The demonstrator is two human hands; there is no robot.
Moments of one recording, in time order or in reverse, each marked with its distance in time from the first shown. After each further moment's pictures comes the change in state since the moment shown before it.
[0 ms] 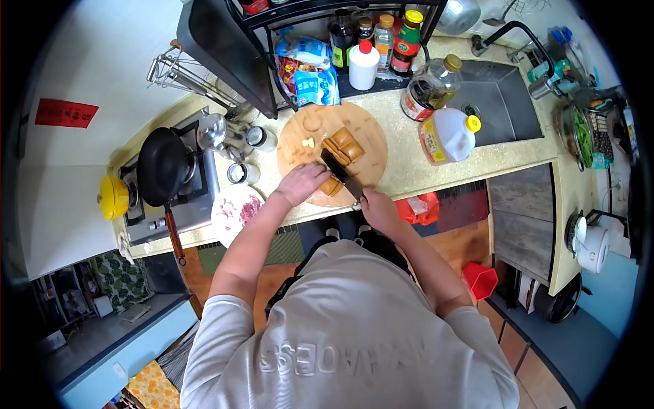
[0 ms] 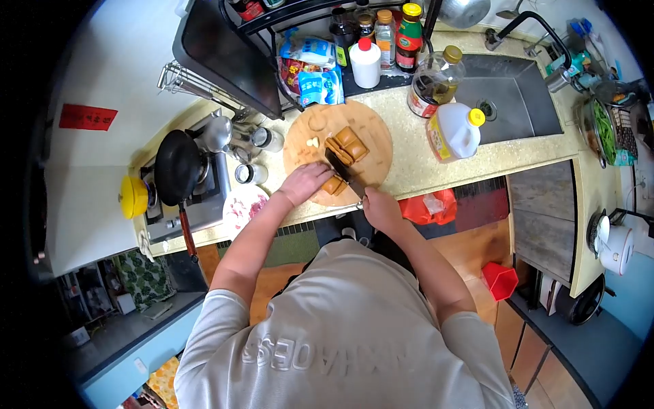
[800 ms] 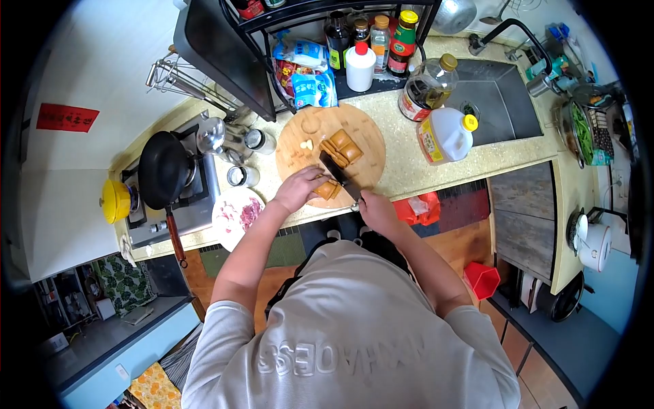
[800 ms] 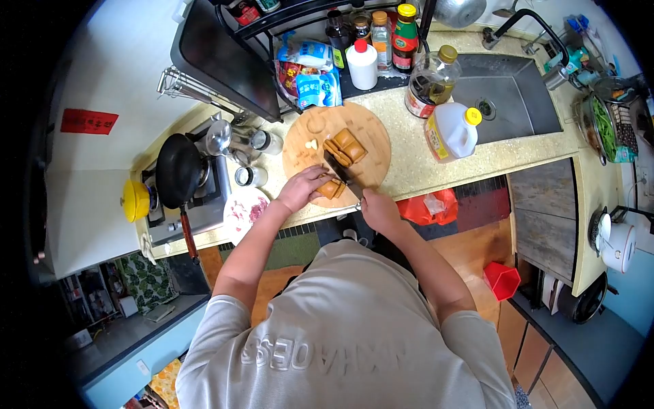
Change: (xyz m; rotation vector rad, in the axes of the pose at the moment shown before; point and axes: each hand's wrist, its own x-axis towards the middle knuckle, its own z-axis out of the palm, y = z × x) left_hand -0.010 0.010 -0.005 -0.245 0.087 -0.092; right_hand 0.000 -0.001 -0.001 -0.017 -0.054 0.029
